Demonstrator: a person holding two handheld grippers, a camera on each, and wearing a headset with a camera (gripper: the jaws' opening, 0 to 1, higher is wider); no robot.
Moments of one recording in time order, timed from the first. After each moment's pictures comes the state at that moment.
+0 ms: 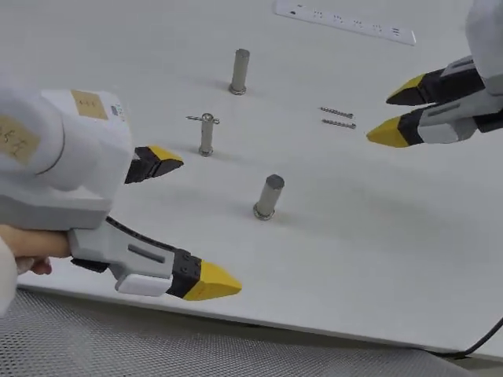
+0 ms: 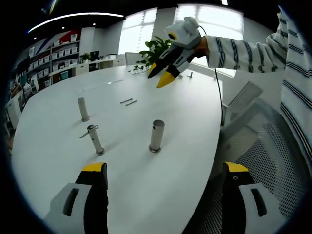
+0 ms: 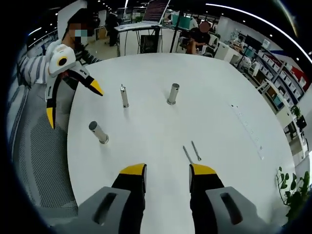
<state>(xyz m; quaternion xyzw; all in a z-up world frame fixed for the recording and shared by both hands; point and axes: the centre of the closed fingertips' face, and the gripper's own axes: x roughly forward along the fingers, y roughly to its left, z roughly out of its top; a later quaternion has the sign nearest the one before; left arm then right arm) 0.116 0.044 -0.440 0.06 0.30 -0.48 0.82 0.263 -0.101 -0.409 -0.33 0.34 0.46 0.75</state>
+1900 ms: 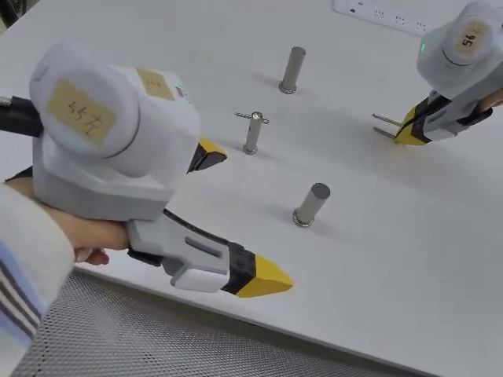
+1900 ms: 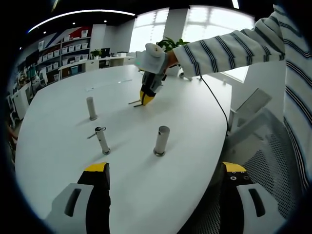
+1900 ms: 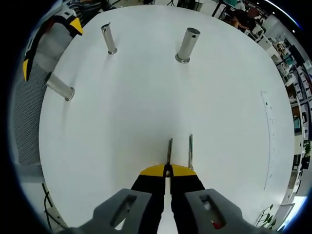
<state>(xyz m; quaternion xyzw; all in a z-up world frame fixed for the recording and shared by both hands) 0.123 0.051 -0.434 0.05 0.31 -0.44 0.84 0.321 -0.104 -0.494 -0.48 0.41 0.50 0.59</state>
